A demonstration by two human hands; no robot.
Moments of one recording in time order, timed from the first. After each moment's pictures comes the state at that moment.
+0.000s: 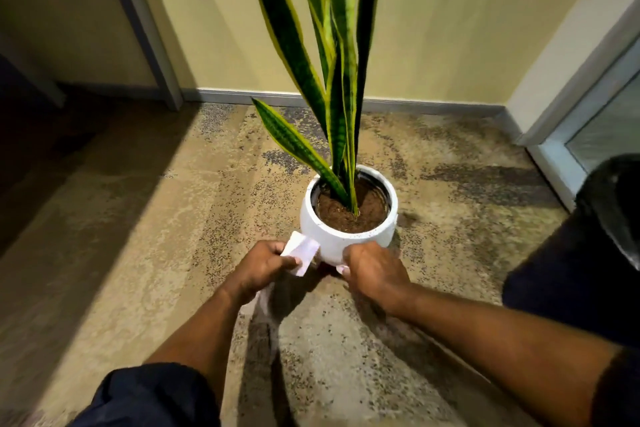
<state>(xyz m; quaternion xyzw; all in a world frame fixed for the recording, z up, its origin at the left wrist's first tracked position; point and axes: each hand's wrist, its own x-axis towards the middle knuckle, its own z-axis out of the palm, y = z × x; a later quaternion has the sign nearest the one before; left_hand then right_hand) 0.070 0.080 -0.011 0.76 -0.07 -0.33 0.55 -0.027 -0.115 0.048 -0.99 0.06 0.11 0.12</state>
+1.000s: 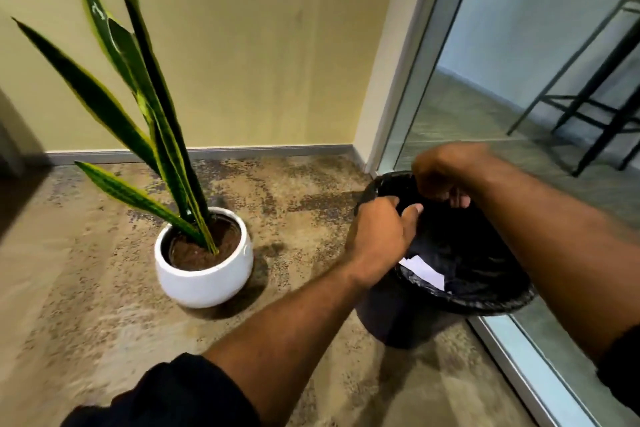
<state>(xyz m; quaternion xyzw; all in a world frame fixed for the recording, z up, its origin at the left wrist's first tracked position) -0.134 -0.245 0.215 0.78 -0.37 -0.10 0.49 -0.135 -0.370 0.313 -0.87 0.34 0.32 -0.13</state>
